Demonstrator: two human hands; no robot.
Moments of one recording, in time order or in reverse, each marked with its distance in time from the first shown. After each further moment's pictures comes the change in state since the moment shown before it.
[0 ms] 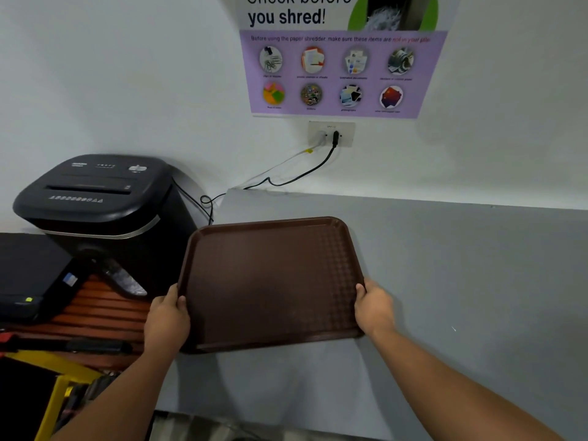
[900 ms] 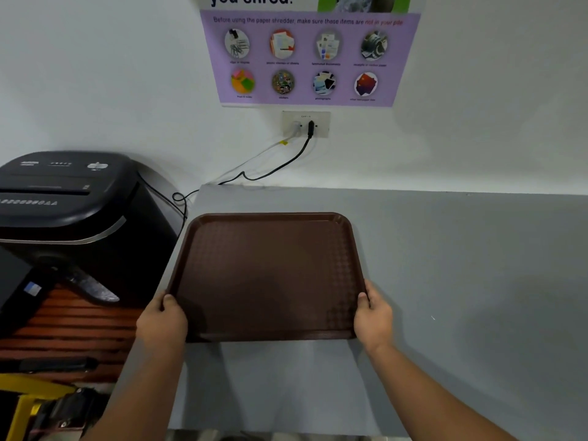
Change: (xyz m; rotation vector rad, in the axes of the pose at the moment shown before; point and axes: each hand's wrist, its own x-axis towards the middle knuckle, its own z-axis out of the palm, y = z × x) left_hand -0.018 0.049 0.029 -0.611 0.142 -0.378; right_hand -0.015 0.046 -0.004 0.444 0.100 0.103
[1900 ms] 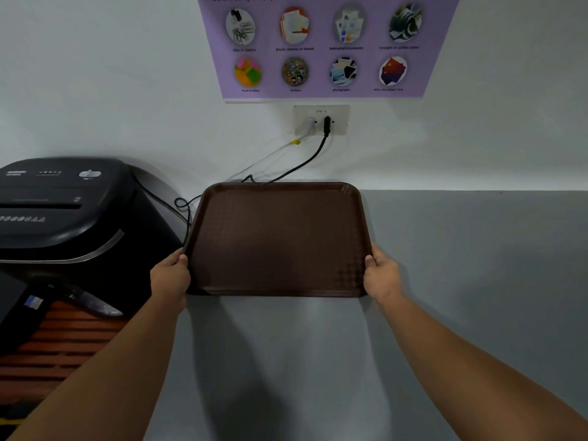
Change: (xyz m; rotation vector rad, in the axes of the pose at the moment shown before) left_hand 0.121 0.060 0.068 -0.230 -0.274 0.013; right_hand 0.110 -0.046 0.050 -0.034 -0.084 -0.018
